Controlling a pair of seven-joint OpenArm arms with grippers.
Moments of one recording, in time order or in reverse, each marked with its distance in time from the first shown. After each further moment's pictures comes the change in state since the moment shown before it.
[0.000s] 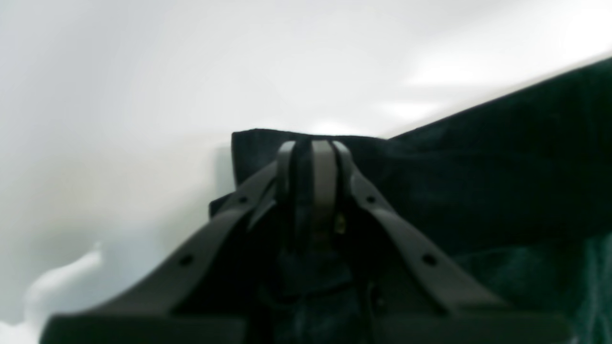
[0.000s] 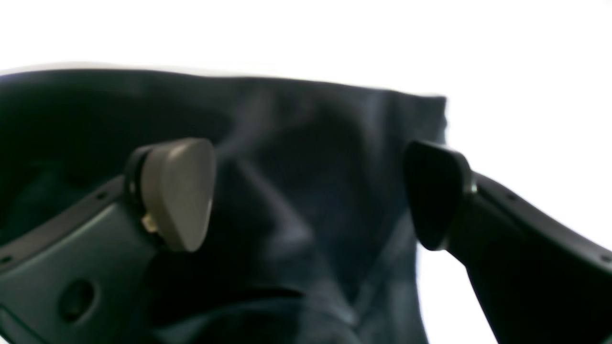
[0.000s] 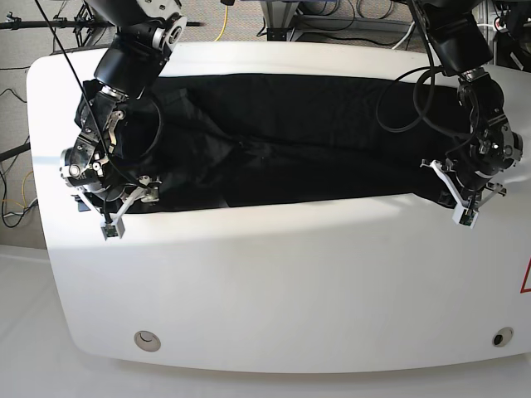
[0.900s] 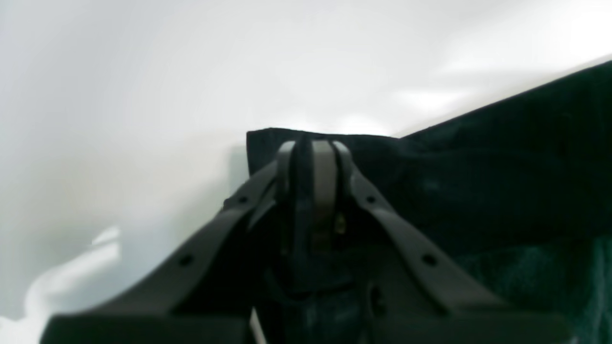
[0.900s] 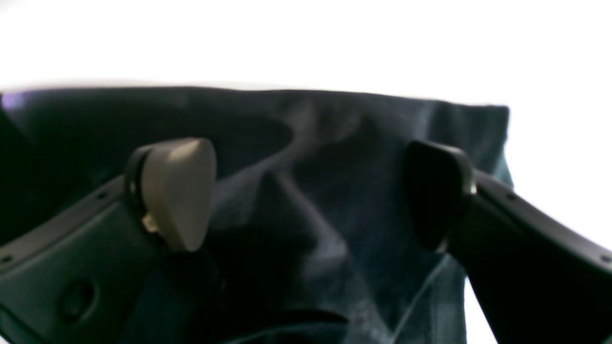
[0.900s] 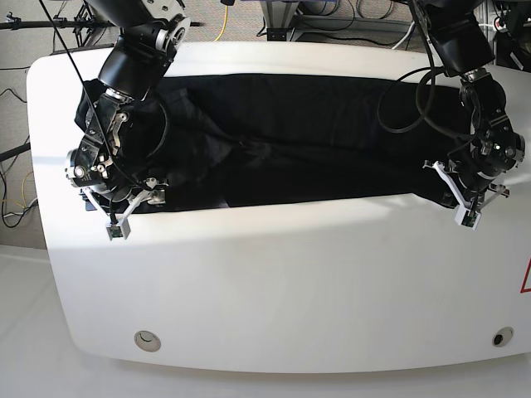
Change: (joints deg) left arm -0.1 -0.4 0.0 0.7 0.4 0.0 0.2; right arm 0.1 -0.4 -1.6 -2.1 2.1 -0.6 0.0
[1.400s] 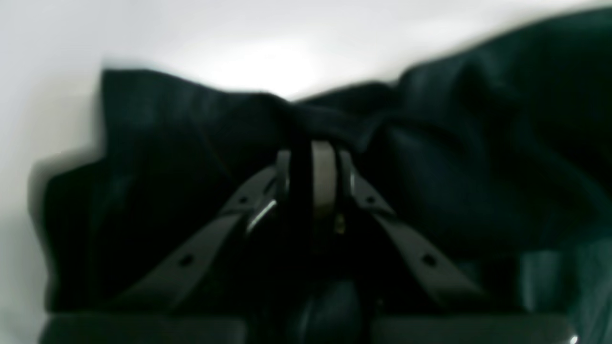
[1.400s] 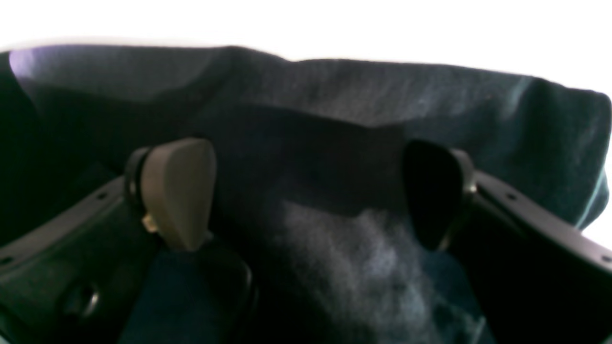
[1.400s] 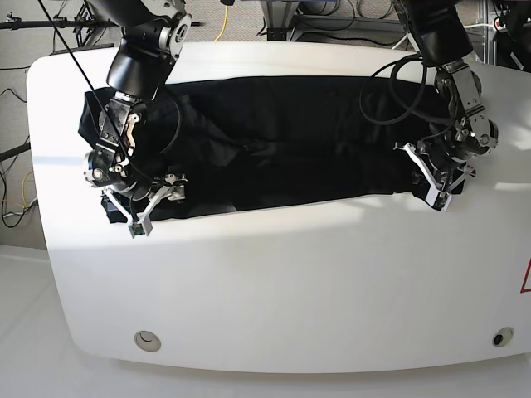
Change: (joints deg) left arm 1.9 5.5 0.2 -5.1 -0.2 -0.5 0.3; right arm -0.5 -1.0 -3.2 -7.9 -0.6 0.2 6.1
